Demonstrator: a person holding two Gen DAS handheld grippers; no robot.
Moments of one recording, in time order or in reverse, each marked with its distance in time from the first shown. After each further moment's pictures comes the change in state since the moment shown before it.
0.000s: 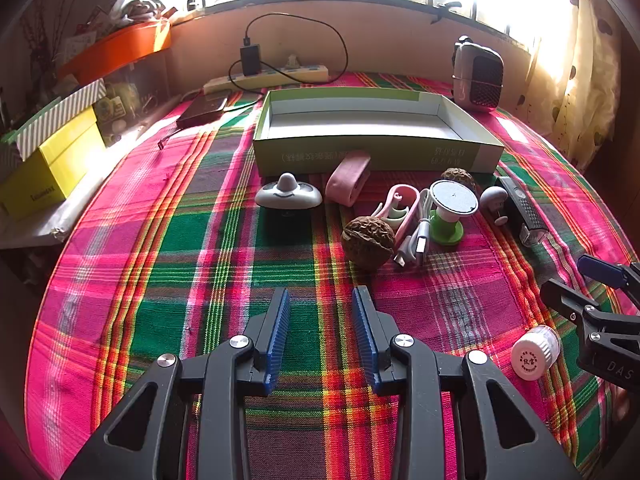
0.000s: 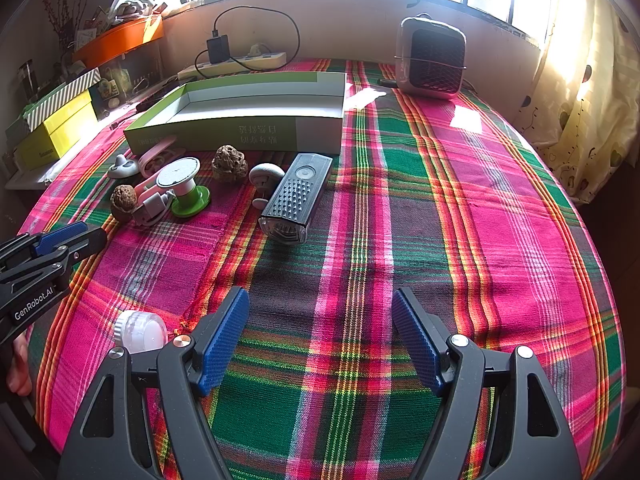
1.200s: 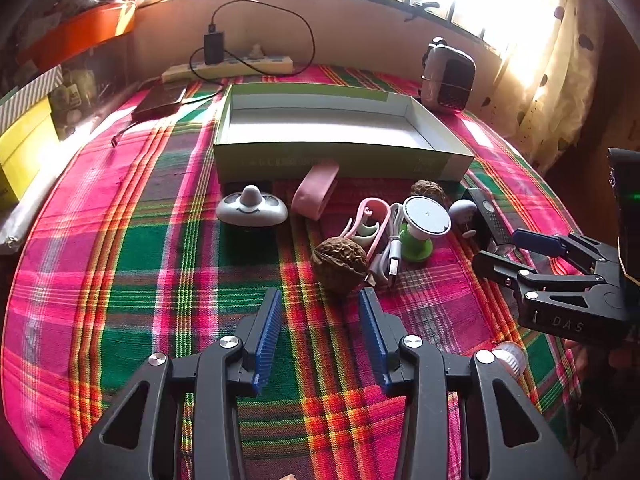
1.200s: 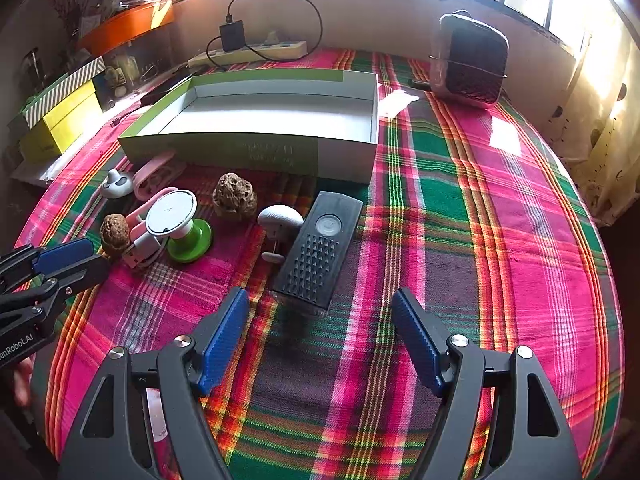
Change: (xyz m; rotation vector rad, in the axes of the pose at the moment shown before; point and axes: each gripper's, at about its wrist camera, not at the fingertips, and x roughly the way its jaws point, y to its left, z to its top) left arm 0.011 0.006 0.019 0.004 0.051 -0.197; right arm 0.033 0.008 0.040 -0.054 0.059 0.054
